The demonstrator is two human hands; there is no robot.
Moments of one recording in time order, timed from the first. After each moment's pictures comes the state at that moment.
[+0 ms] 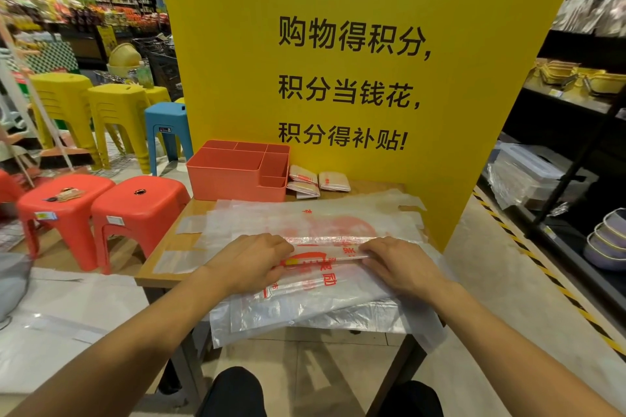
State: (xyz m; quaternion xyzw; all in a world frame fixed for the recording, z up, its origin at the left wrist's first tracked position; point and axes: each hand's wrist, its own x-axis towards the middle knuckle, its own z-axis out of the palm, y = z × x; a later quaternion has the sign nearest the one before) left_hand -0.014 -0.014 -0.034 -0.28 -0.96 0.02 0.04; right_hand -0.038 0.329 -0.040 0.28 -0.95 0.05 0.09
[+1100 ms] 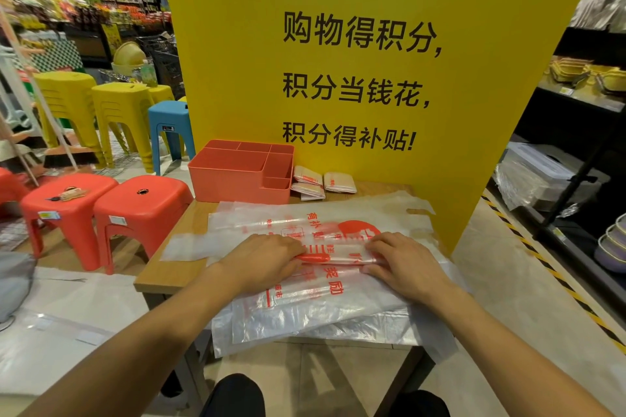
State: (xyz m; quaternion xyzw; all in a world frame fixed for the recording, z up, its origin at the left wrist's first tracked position) left_hand -0.032 -0.002 -0.034 -0.28 -0.96 -0.01 0.03; right_hand -0.057 0.327 -0.053 0.26 -0.96 0.02 0.11
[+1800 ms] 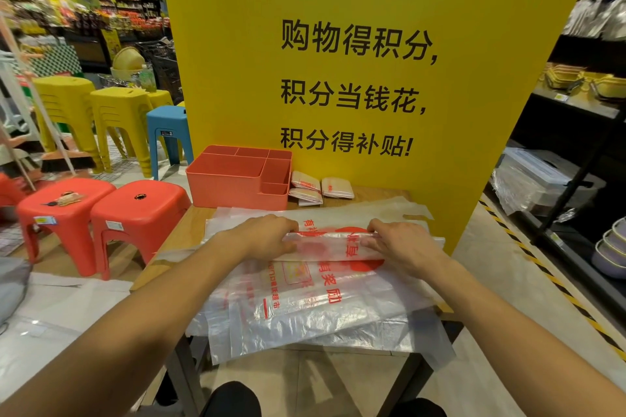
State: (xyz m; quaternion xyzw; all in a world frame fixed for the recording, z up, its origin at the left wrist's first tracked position) left_hand -0.077 0.002 0.002 -0.19 -0.98 -0.06 -0.07; right_hand -0.090 0.320 -0.013 0.21 -0.97 -0.02 0.08
